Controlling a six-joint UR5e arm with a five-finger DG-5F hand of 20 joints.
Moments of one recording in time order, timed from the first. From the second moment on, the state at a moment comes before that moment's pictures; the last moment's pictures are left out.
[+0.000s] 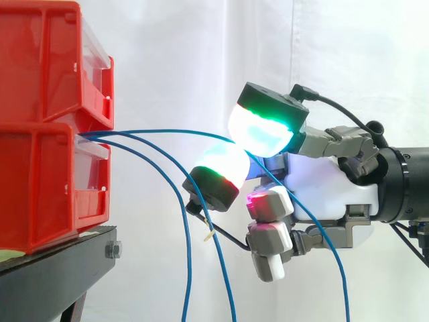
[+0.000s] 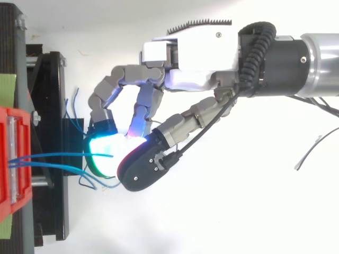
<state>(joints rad) 0.03 -2.32 -1.15 -2.82 -1.62 -0.02</state>
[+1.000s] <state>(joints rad) 0.02 -2.32 -1.15 -2.84 -1.68 0.02</state>
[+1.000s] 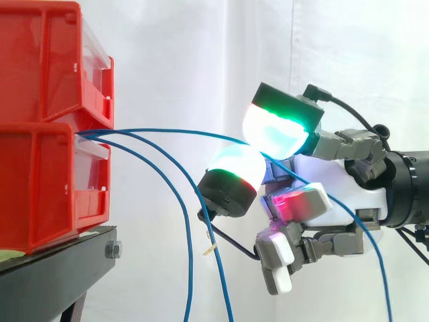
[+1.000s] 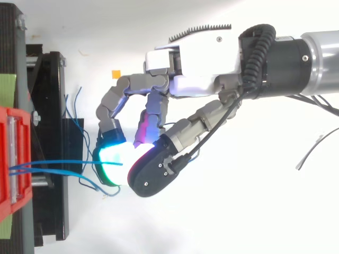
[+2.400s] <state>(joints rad) 0.02 -2.32 -1.15 -2.83 -1.68 0.03</state>
